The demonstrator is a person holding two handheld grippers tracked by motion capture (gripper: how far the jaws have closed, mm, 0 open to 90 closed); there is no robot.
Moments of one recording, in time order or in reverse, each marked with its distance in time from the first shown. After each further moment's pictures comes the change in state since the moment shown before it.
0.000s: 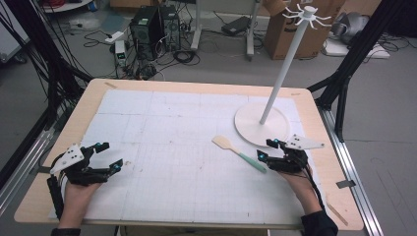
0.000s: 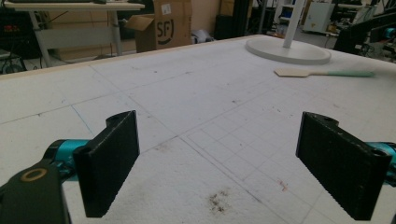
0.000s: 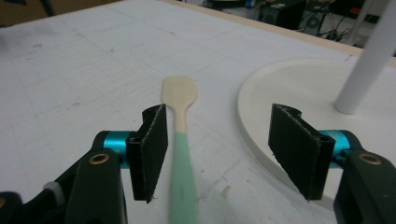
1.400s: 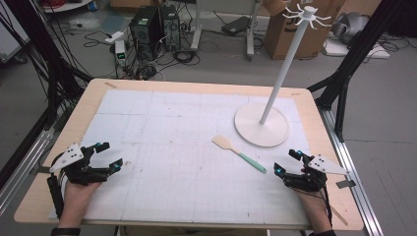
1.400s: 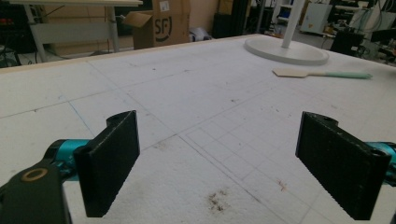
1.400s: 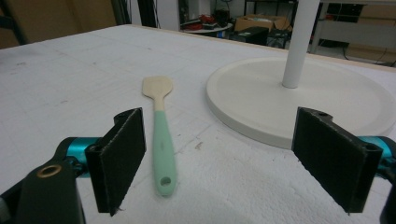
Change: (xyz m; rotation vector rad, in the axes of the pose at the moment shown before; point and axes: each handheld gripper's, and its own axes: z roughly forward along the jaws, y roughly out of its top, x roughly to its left) left arm 0.002 0.000 0.000 0.003 -0.010 -0.026; right arm 0.000 -0.052 -0.053 -0.170 -0.129 0.058
